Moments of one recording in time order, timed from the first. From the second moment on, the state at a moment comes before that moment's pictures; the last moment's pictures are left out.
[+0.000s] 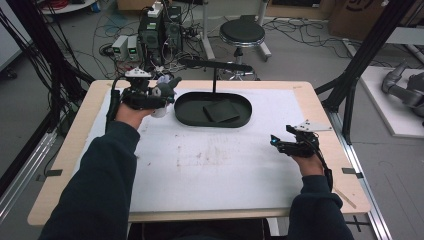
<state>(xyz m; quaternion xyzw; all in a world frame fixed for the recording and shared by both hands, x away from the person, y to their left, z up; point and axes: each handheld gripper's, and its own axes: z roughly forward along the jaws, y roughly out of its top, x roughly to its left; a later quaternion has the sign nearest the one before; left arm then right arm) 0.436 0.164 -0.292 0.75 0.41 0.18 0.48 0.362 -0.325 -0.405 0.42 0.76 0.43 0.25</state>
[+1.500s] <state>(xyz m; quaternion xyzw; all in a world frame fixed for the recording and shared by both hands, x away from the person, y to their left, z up) 0.523 0.139 -0.346 0.73 0.50 0.18 0.43 0.359 -0.334 -0.407 0.43 0.75 0.43 0.25</state>
